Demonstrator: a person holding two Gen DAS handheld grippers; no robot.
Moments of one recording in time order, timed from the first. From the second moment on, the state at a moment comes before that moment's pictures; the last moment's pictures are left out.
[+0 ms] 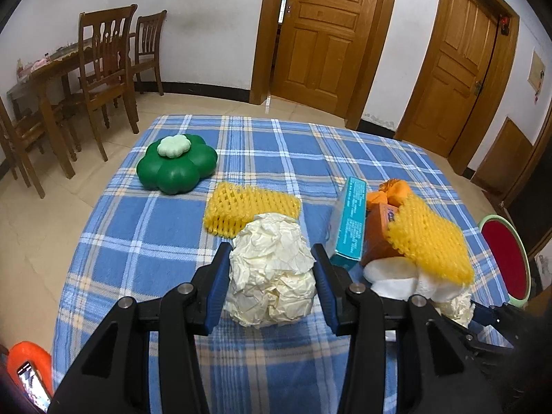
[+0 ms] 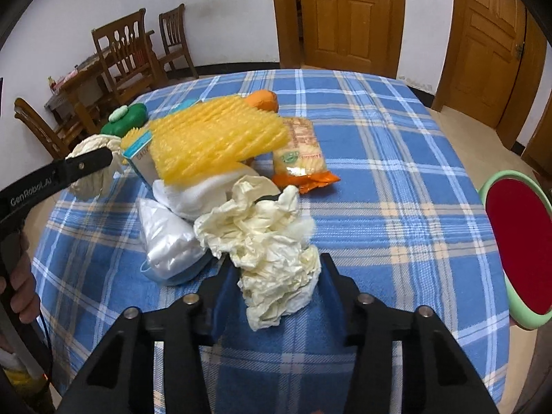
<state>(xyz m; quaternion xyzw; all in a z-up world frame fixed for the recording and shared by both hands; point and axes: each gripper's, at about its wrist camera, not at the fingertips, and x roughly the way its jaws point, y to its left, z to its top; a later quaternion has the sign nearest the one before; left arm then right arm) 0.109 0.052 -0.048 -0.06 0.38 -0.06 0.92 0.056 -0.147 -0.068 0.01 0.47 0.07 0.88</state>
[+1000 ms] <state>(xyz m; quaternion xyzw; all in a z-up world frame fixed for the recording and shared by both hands) 0.088 0.020 -0.002 -0.07 0.36 -0.13 0.92 0.015 -0.199 -0.009 0.05 0.39 0.02 0.92</state>
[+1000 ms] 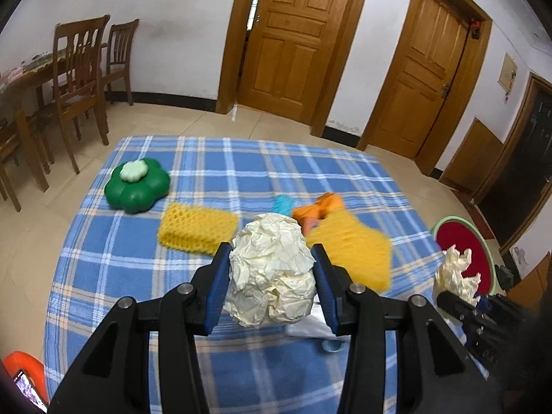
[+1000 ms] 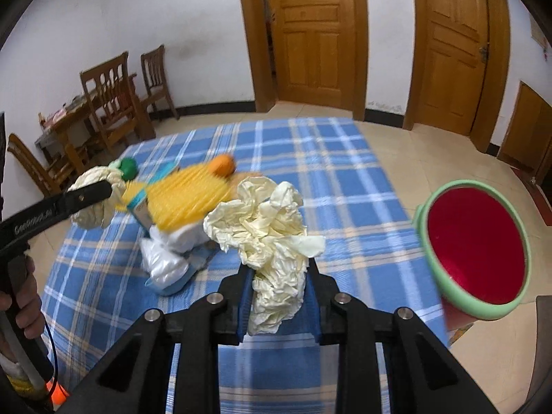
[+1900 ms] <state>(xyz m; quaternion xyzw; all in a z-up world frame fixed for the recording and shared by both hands) 0.109 -0.176 0.058 -0.01 0.35 -0.28 0.89 -0.009 -0.408 0.039 0.16 0.34 -0.12 0.92</state>
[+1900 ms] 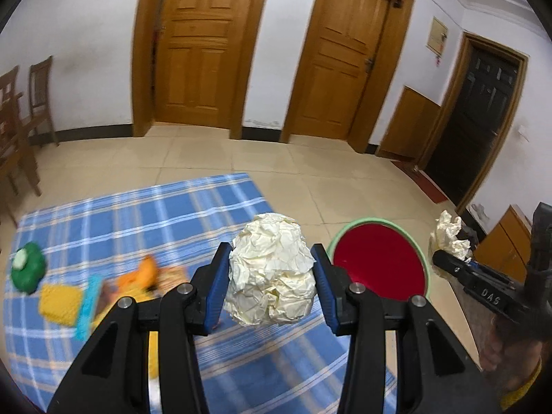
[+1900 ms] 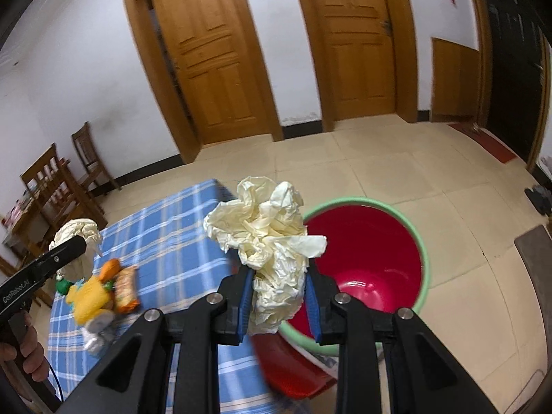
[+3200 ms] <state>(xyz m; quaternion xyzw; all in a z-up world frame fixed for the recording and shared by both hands) 0.110 -0.371 -0.038 0.10 0.42 -0.39 0.81 -0.027 -0.507 -0.038 0.25 0.34 -0.21 0.88</state>
